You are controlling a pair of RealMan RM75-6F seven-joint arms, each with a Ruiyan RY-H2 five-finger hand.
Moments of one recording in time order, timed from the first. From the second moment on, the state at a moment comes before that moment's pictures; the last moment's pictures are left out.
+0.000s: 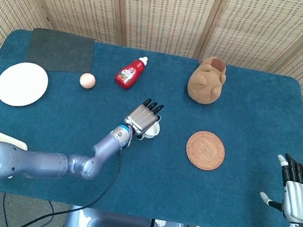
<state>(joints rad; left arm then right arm) -1.38 -1.71 -0.17 -1.25 0.43 0.72 0.78 0.12 -1.21 0.11 -1.50 -1.41 1.42 0.03</state>
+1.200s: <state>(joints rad) -0.83 -1.33 0.01 -1.65 1.07 1.27 0.27 0.13 -1.23 0.10 -1.52 -1.43 1.42 -0.04</state>
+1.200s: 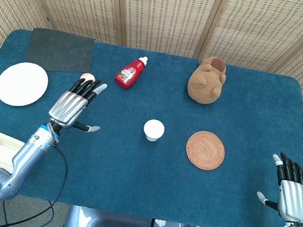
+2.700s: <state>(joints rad) -0.31 -1.21 0.09 -1.49 1.44 1.53 -0.08 0.60 -1.37 0.30 -1.77 -1.23 1.01 -0.52</state>
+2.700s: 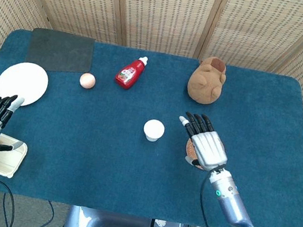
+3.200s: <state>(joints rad) -0.30 -1.21 0.05 -1.47 1.46 1.46 -0.12 0.86 -1.58 0.34 -1.59 -0.90 0.90 -0.68</state>
